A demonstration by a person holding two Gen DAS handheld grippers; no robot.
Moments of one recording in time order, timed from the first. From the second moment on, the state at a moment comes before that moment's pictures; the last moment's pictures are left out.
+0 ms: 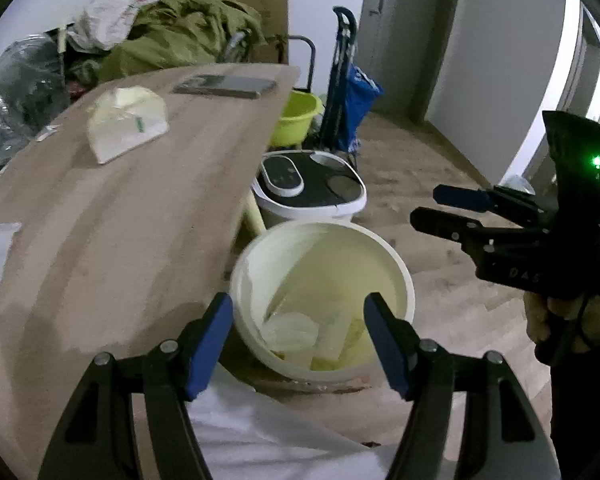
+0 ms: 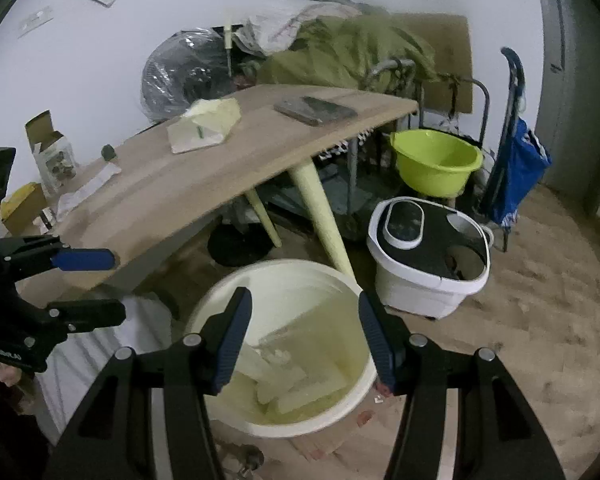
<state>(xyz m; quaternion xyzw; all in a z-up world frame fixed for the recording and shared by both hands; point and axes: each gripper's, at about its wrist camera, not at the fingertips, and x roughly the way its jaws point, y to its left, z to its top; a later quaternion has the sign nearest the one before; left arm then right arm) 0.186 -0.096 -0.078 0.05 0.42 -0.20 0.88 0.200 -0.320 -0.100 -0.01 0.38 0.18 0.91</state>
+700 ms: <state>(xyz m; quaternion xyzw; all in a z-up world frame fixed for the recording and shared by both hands) 0.158 0.035 -0.043 -0.03 0.38 -0.07 0.92 0.221 -0.184 -0.051 -0.08 0.35 0.29 0.89</state>
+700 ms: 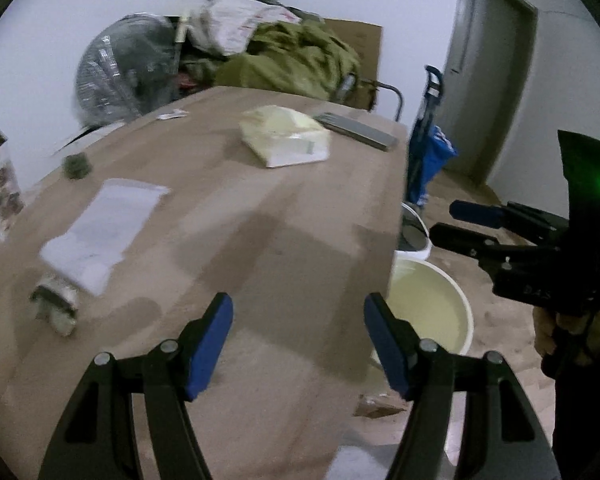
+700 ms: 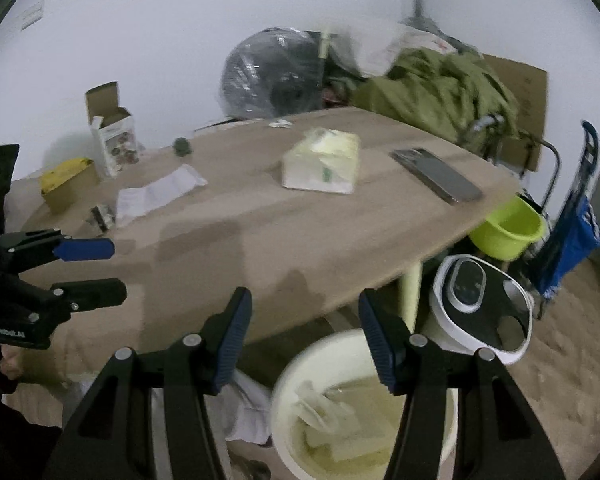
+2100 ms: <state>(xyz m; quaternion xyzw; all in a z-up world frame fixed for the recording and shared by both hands) 0.164 0.213 -0.062 -0.11 0.40 0.09 0.90 0.290 0.047 -0.051 -0.15 0.35 0.46 0.80</state>
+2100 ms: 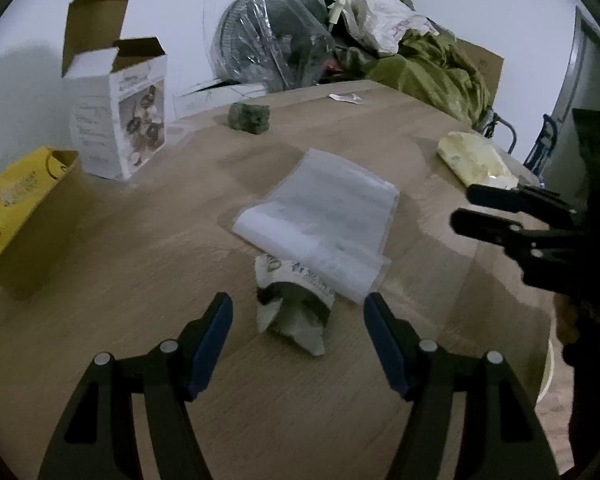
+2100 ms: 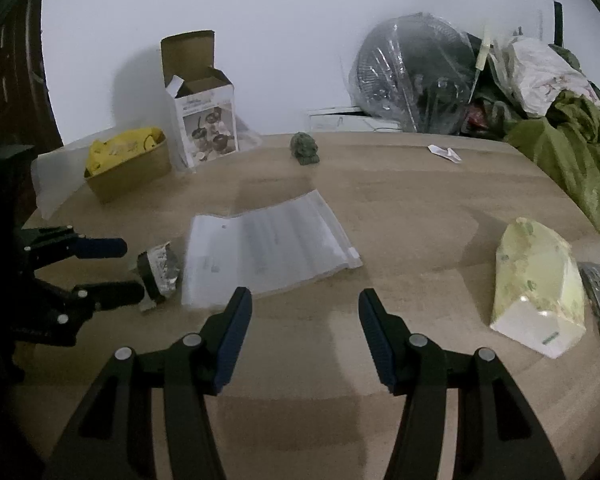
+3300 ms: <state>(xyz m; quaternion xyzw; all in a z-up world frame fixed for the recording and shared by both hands) 0.094 0.269 -0.046 -0.14 0.37 0.18 0.90 0.274 0.189 -0.084 -0.25 0.39 0.53 0.71</state>
